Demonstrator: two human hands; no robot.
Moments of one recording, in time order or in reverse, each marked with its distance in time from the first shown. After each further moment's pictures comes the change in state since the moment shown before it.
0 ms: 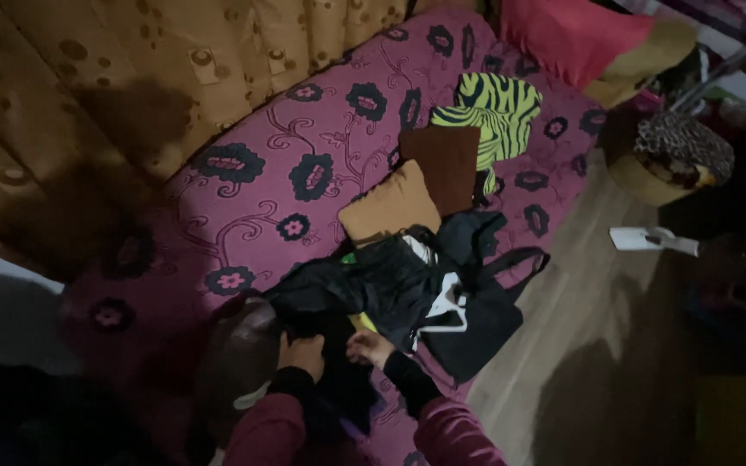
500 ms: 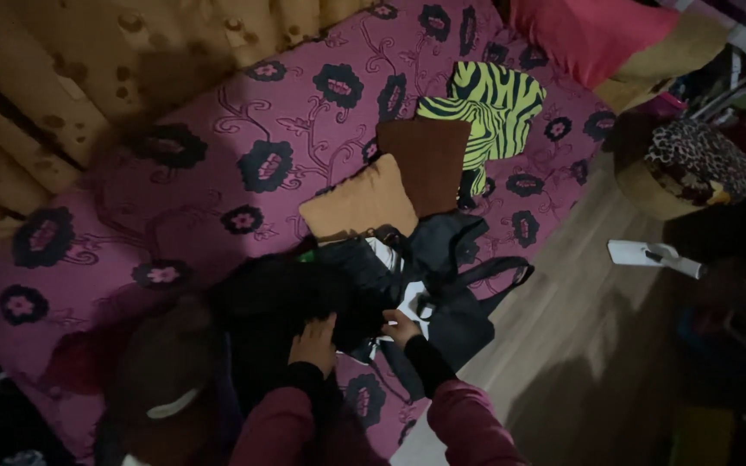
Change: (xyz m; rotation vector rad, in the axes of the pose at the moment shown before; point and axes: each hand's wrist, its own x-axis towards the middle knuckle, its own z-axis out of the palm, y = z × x) left_hand 0.115 0.142 0.065 -0.181 0.178 -0.070; right_hand -0.005 0.043 -0.248 -0.347 0.278 -0.022
